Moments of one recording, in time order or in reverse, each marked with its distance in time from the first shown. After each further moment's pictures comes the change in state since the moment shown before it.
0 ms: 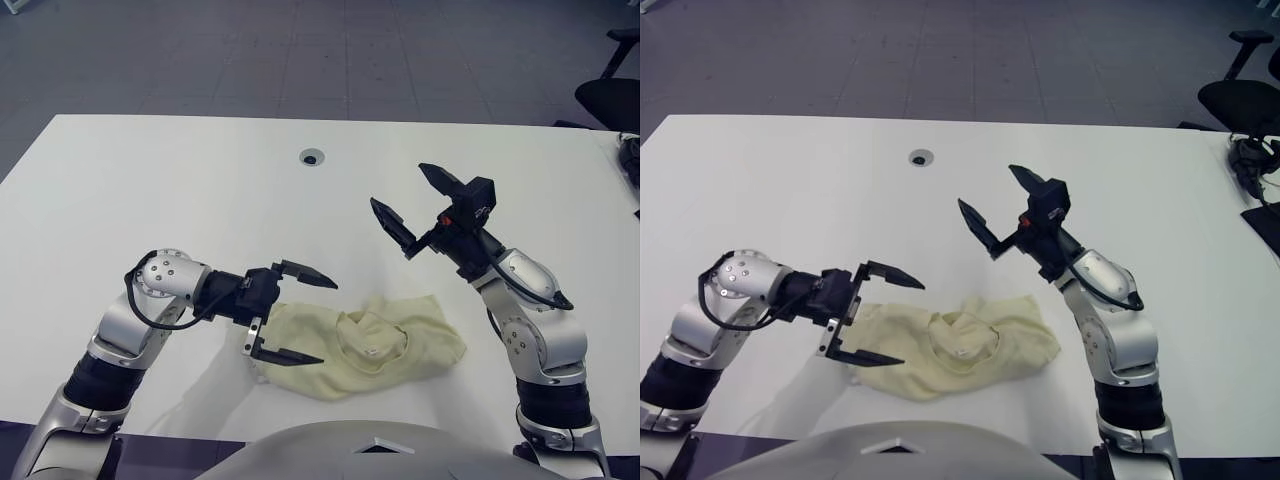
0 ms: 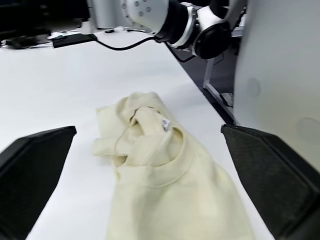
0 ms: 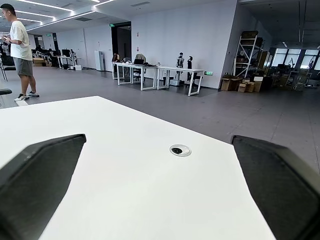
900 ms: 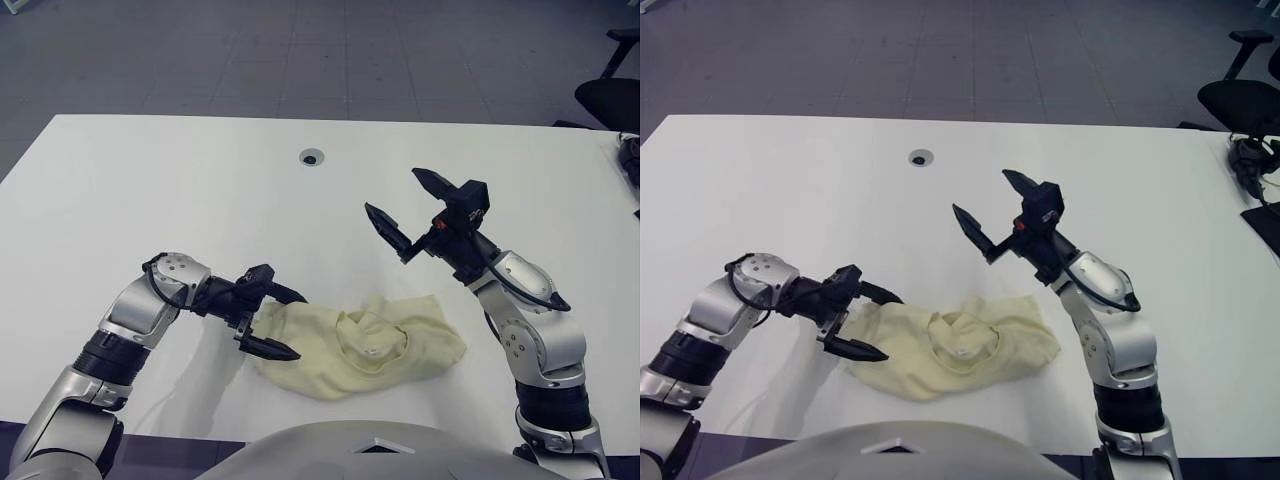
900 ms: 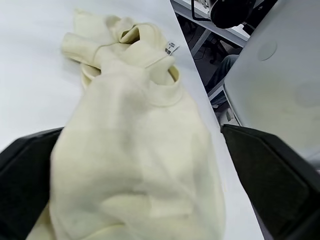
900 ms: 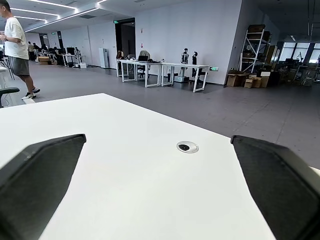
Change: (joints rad) left arm -0.076 0.033 -0.135 0.214 0.036 0.287 -0.179; right arm 0.006 0.000 0.017 -0.021 0.007 0.032 0.002
